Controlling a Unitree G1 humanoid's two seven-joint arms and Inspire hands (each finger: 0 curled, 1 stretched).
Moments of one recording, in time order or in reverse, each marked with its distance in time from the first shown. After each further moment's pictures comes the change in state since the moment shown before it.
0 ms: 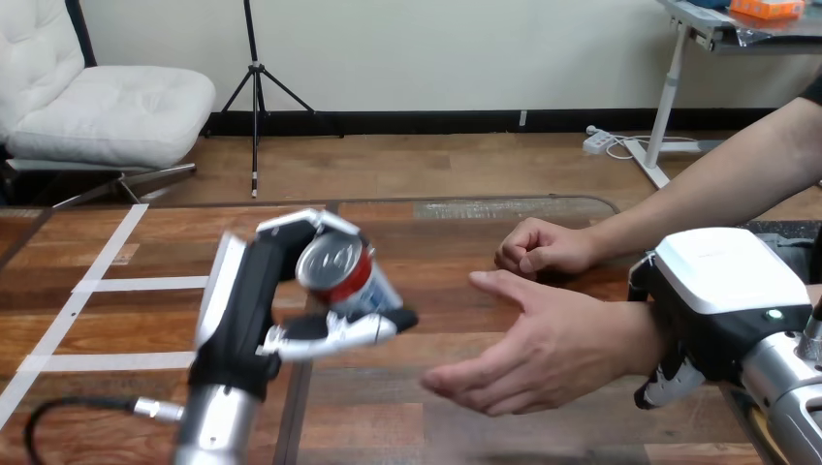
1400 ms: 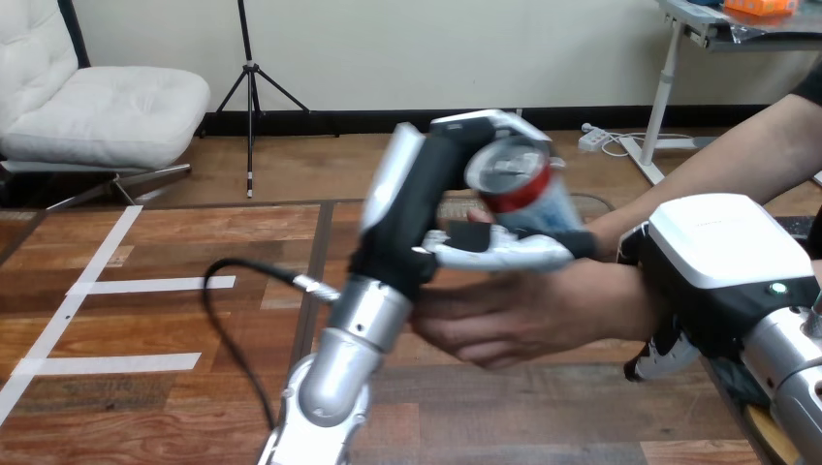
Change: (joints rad) left arm -0.332 -0.191 -0.188 0.058 -0.018 0.140 -0.111; right arm -0.035 0.001 -0.013 -0.109 0.000 0.002 0.062
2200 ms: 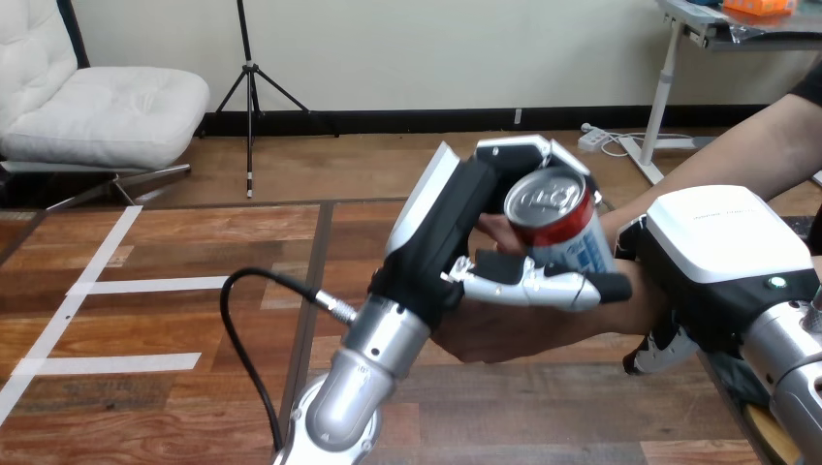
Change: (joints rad) left arm 0.060 0.016 -0.074 -0.052 -0.007 0.006 -0.024; right arm -0.010 0.001 -0.002 -0.005 -0.009 -0.009 0.000
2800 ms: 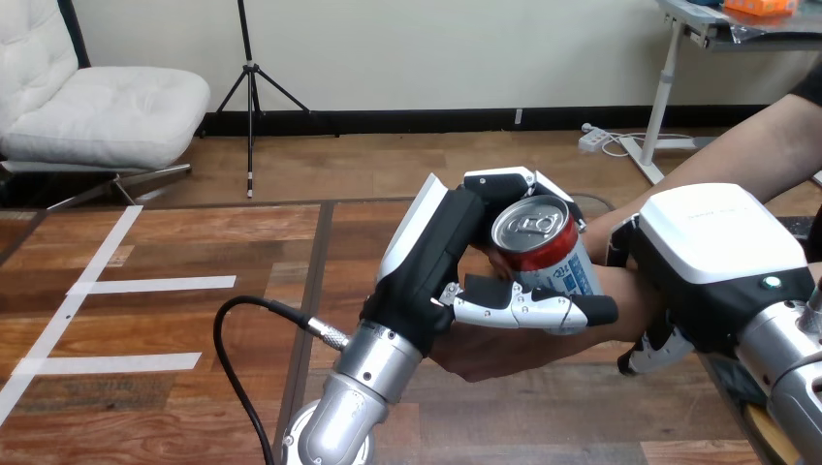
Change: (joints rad) left arm 0.074 0.002 0.000 -0.027 -0.001 0.015 -0.010; right arm 0.000 0.000 -0.002 -0.001 0.013 -0.022 -0.015
